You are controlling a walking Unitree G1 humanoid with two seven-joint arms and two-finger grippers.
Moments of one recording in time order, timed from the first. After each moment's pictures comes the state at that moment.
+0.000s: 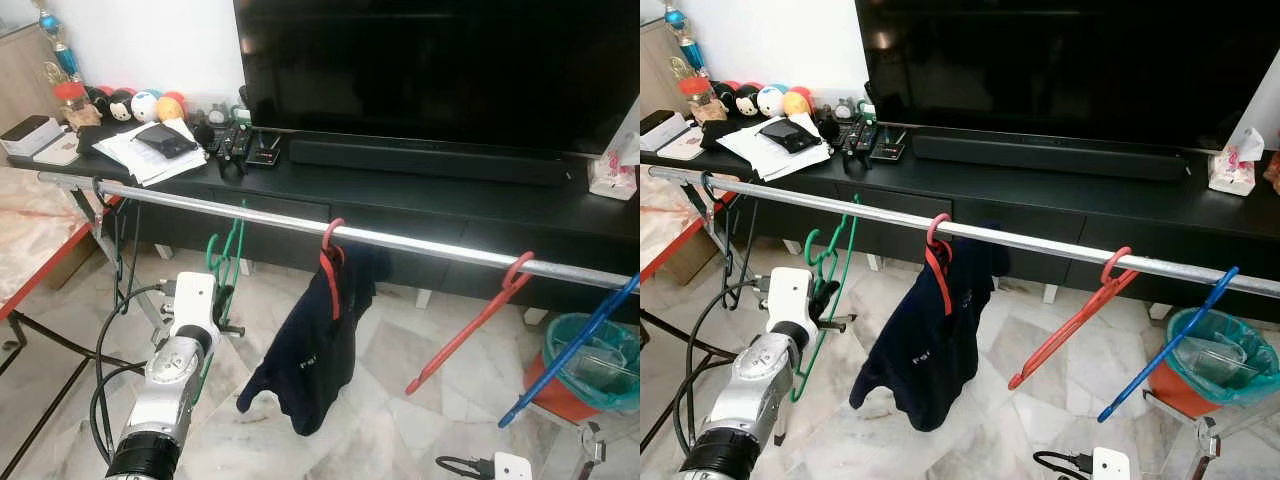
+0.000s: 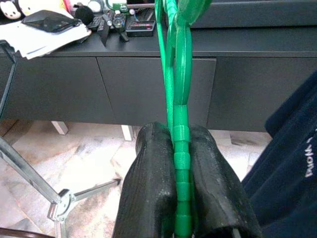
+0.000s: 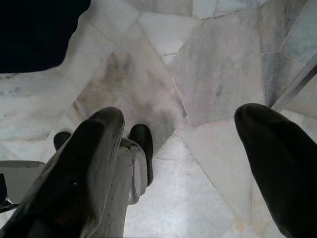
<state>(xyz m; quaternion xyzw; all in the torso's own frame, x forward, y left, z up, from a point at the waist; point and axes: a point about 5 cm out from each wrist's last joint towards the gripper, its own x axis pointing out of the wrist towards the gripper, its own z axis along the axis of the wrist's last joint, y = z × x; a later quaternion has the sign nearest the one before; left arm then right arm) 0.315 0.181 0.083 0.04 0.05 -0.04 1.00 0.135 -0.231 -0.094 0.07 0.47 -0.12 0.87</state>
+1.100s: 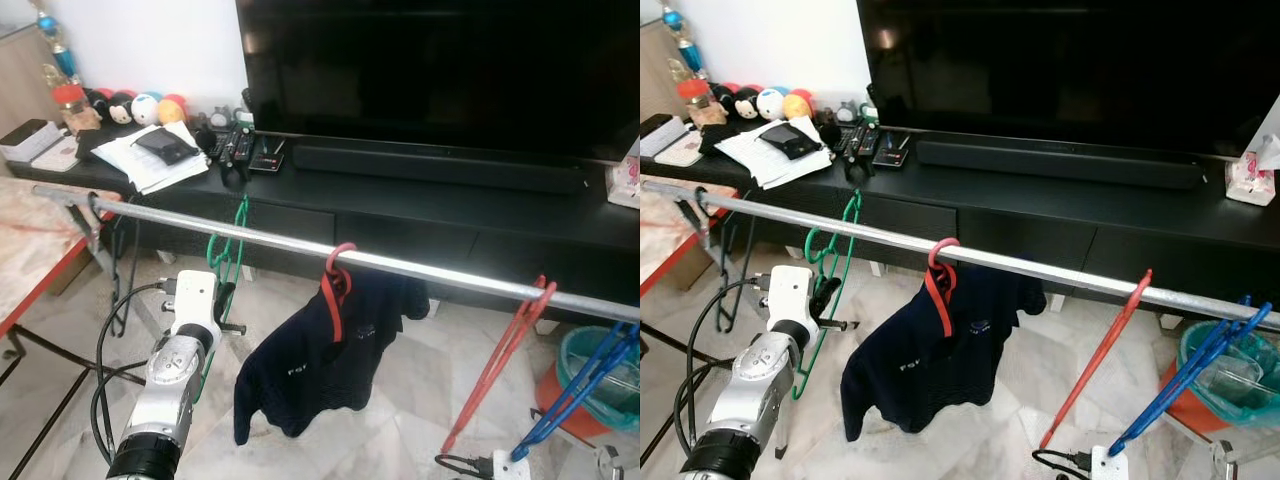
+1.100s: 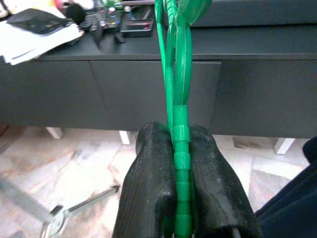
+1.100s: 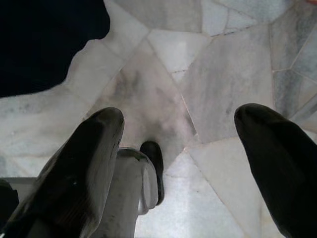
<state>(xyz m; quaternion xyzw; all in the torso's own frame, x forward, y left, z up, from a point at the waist) 0.313 0.178 0.081 0.03 0.05 -0.05 1.00 0.140 -0.230 -0.093 0.07 0.46 -0.11 0.88</state>
